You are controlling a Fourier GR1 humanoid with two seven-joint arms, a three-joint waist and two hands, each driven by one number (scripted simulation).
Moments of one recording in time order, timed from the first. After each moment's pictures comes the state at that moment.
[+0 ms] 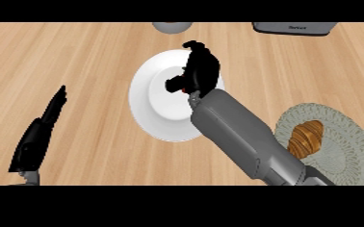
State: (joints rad) left arm 0.03 0.29 0.08 -1.50 -0.20 -0.01 -0.12; right arm -0.94 0.00 0.61 -0.88 0.62 -0.66 0.99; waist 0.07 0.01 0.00
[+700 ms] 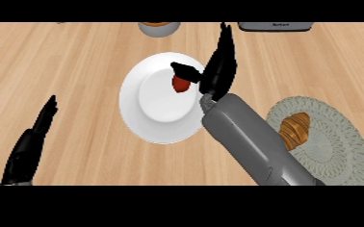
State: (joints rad) left arm 0.09 0.28 0.12 -1.49 -0.19 0.01 -0.14; right arm -0.83 -0.02 0.50 -1.00 0.69 -1.07 0.94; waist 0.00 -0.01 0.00
